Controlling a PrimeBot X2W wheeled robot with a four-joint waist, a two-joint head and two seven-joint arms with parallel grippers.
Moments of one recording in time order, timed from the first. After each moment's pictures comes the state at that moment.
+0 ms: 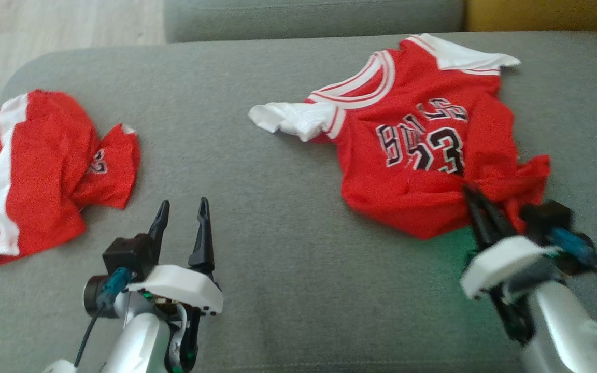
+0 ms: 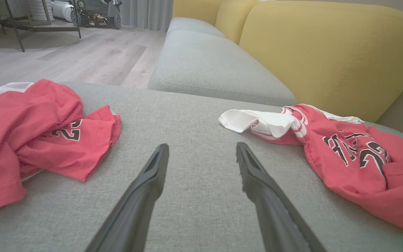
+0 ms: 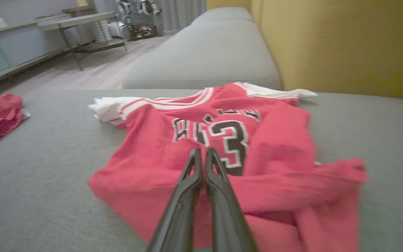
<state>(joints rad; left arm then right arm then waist) -0.15 0.04 -0.28 0.32 -0.29 0.11 -0.25 -0.22 -0.13 0.15 0.37 0.18 0.13 -0.02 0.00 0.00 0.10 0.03</state>
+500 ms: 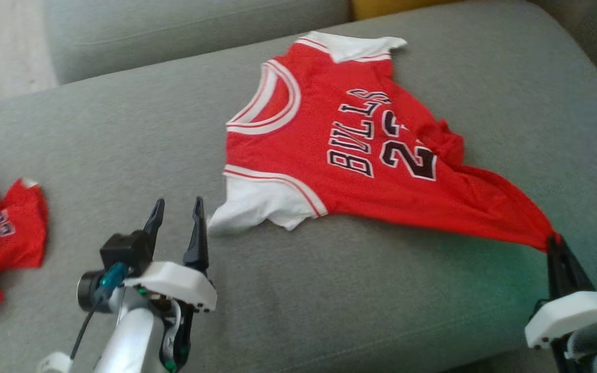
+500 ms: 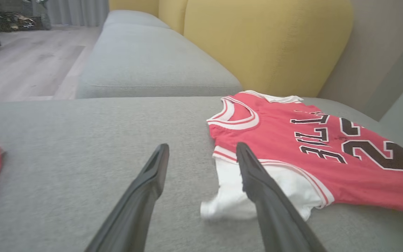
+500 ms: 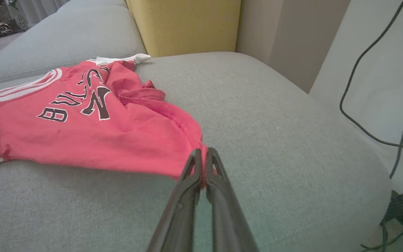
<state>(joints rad) -0.17 0.04 -0.24 0.36 -0.25 0.07 -0.25 0.07 -0.07 -0.19 0.11 0.08 0.13 0.08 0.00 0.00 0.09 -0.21</state>
